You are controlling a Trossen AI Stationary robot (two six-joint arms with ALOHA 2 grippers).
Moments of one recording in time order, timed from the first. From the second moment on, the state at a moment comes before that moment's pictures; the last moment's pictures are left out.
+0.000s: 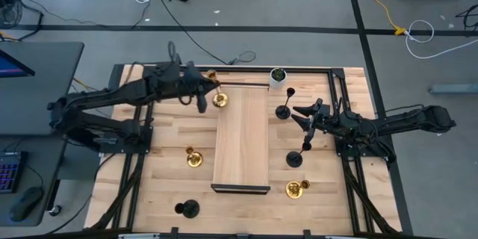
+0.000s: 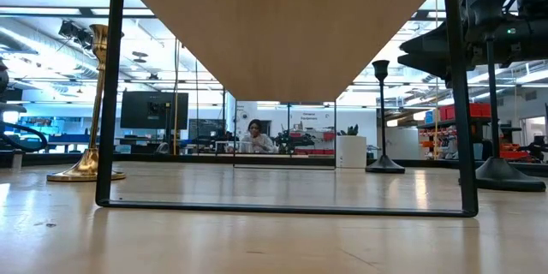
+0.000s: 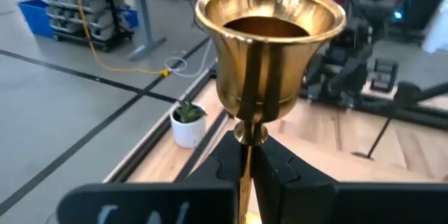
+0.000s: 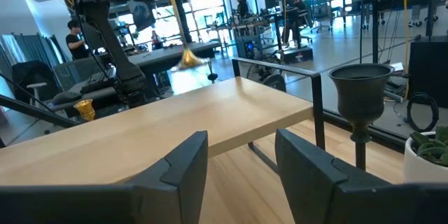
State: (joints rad) left arm 0.28 1.10 0.94 -0.07 -0.07 -0.04; right arm 0.03 0.60 0.02 0.62 0.40 0.19
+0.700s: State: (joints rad) left arm 0.35 1.29 1.02 -0.05 0.05 -0.01; right arm 0.03 0.60 0.02 0.62 0.40 0.19
